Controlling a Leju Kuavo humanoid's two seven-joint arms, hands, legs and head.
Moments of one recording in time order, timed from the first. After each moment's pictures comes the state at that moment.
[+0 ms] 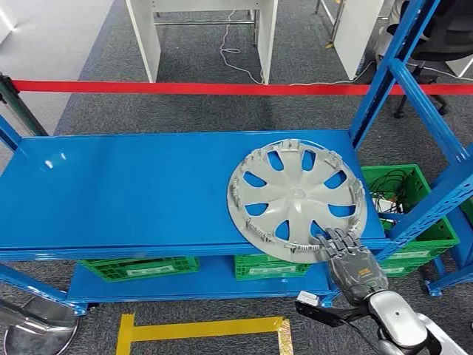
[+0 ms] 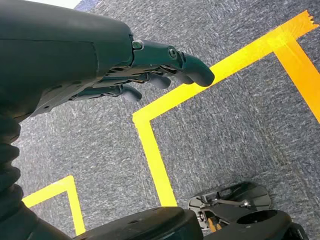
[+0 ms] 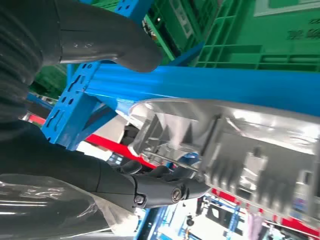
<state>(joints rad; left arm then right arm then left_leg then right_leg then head) -0.01 -0.17 0.39 -0.22 -0.75 0.24 -0.22 0.08 -0.53 0.47 -1.72 1.20 0.01 0.22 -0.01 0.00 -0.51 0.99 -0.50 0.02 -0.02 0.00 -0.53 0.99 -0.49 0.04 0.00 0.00</state>
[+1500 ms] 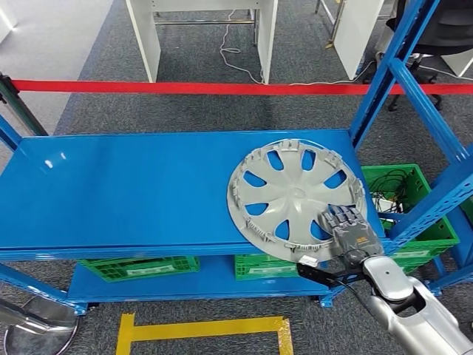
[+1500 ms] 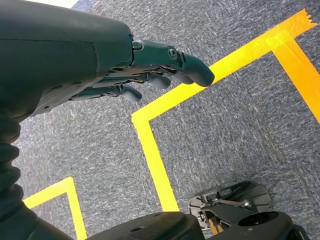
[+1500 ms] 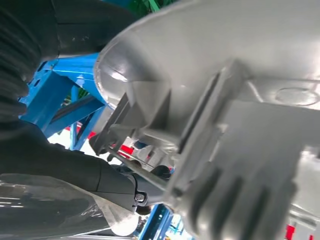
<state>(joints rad) -0.01 -0.15 0.42 -0.21 -0.77 0.21 -0.23 -0.15 -0.46 0.49 -1.46 1.19 0.04 0.17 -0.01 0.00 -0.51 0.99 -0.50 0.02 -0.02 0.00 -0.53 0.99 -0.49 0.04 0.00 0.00</state>
